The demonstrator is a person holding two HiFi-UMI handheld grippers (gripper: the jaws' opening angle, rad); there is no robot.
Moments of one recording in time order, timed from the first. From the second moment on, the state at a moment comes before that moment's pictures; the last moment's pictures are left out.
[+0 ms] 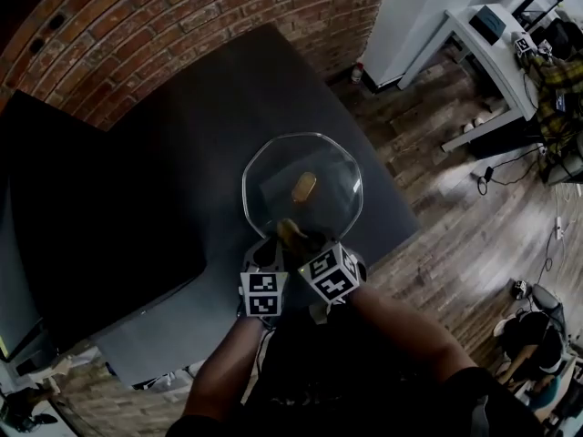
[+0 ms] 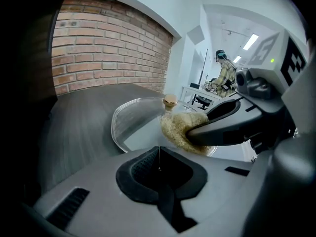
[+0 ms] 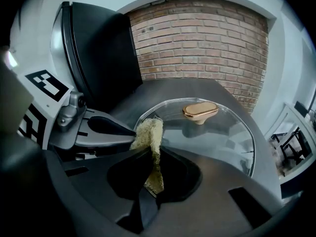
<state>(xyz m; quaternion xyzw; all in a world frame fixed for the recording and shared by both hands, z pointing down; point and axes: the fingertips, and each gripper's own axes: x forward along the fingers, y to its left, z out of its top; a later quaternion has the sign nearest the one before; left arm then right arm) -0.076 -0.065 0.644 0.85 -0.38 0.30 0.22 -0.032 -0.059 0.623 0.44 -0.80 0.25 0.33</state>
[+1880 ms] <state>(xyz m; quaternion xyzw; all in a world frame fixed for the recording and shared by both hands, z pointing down) -0.076 -0.064 0.652 0.85 -0.37 0.32 0.22 0.134 -0.106 0.639 0.54 -0.70 0.32 0.34</state>
